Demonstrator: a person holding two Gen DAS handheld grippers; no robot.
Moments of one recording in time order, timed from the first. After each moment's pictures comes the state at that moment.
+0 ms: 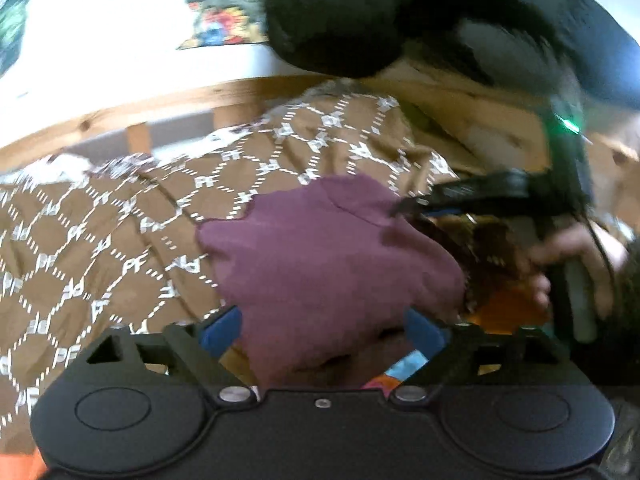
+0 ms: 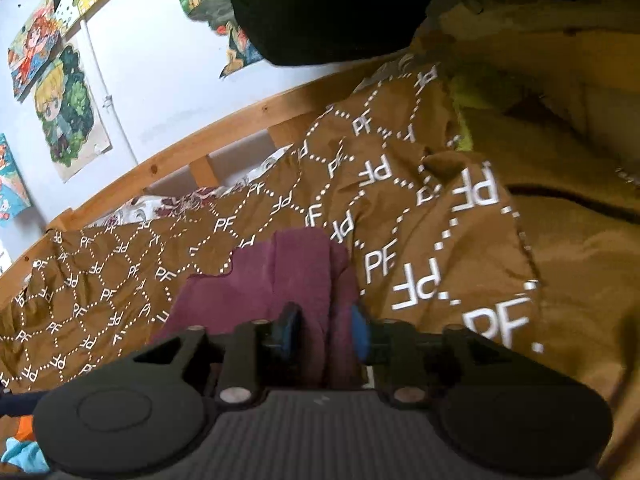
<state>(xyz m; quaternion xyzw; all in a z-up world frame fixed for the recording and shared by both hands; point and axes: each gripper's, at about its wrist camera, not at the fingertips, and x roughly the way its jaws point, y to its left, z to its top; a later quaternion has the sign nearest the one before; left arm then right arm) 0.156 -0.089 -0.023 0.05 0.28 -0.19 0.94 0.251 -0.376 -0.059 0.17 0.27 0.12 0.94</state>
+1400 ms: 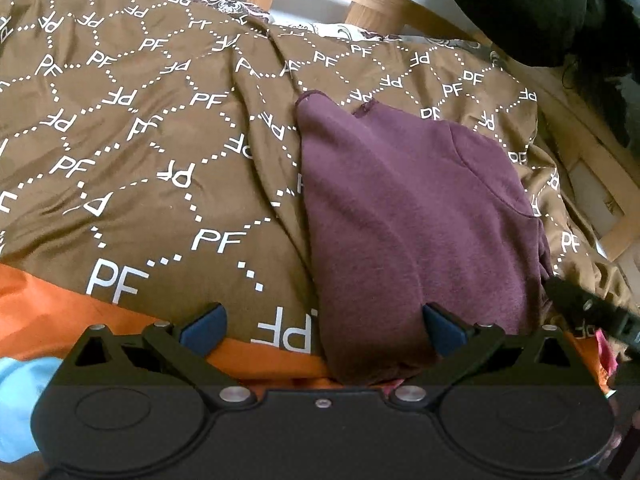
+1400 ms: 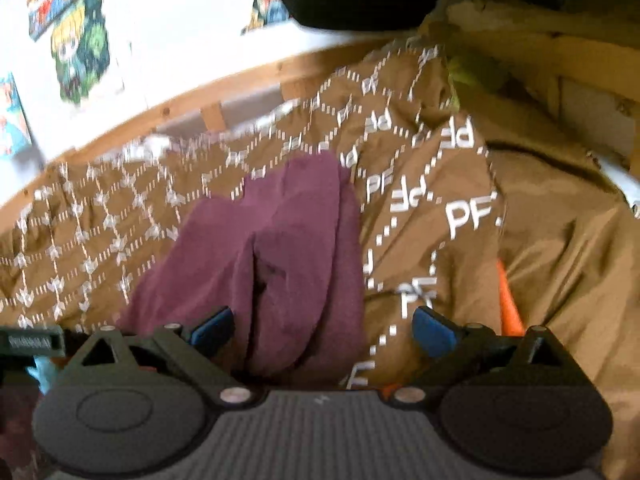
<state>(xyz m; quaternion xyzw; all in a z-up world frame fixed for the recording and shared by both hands) 0.200 -0.045 -0.086 -0.14 0.41 -0.09 0.90 0.179 -0.358 -0.065 0.12 0.30 0.11 0.94</state>
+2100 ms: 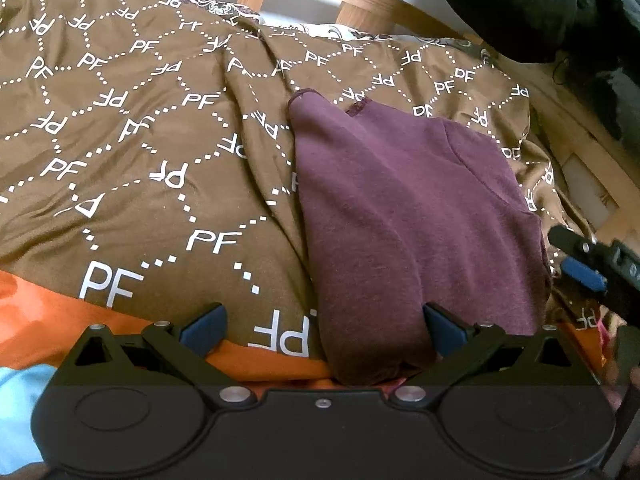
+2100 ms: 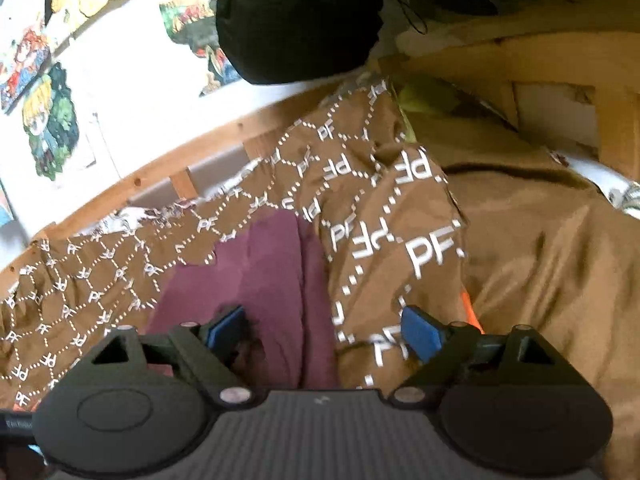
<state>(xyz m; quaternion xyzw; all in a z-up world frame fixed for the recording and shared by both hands) 0.200 -0.044 -0.090 -0.13 0.40 -0.10 0.90 0.193 -0.377 -0.072 0.18 0.24 0.07 0.95</state>
